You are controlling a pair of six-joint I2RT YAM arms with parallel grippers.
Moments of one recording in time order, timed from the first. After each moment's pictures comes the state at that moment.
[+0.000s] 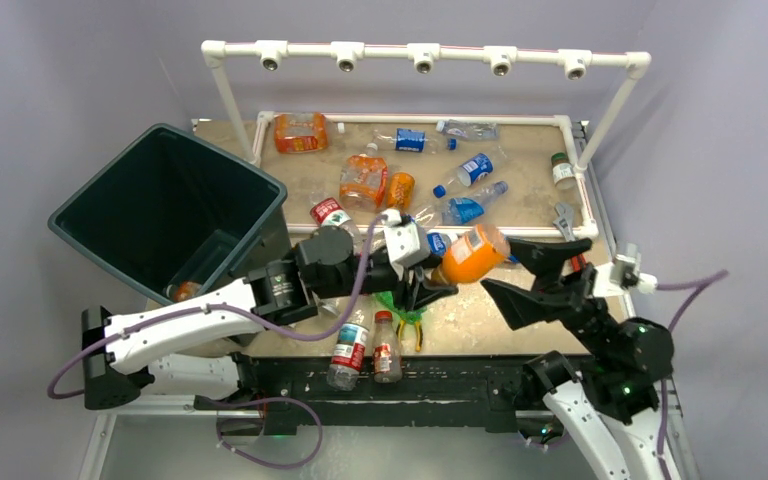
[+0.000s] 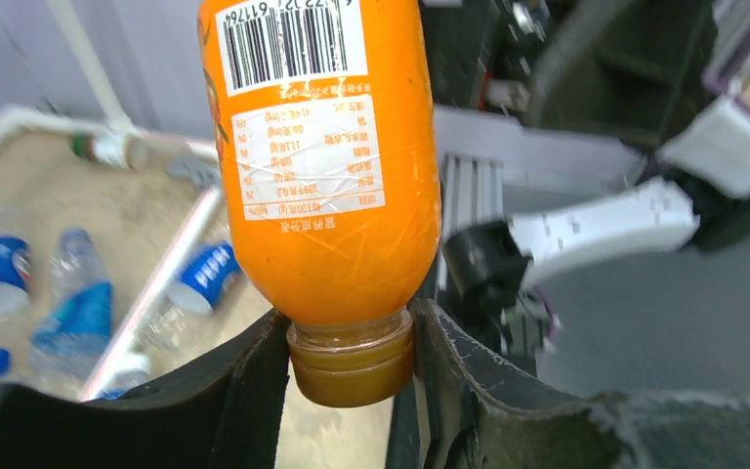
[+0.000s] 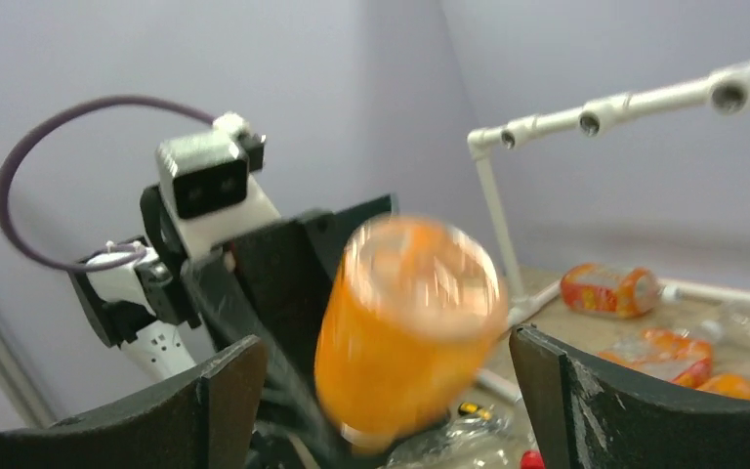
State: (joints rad) left arm -1.18 1.16 1.05 0.06 0.23 -0.07; right arm 0.41 0.18 0.59 0.12 -0.44 0.62
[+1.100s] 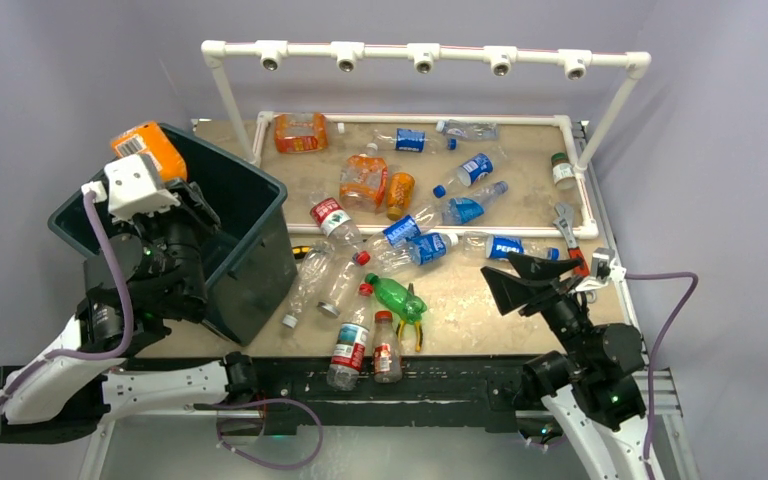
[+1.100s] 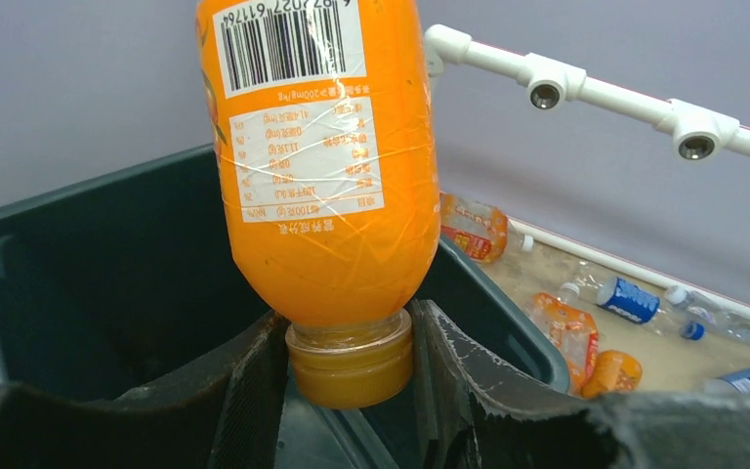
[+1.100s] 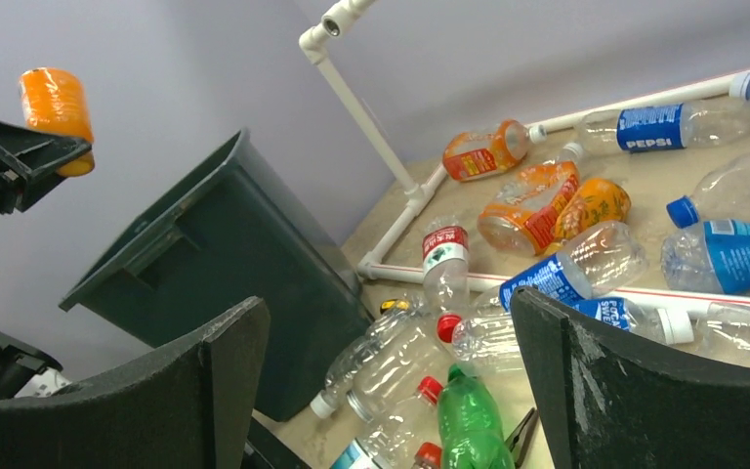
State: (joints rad) left arm -1.18 0.73 1.33 -0.33 -1.55 0.11; right arm 0.41 0.01 0.47 -0.18 -0.14 0.64
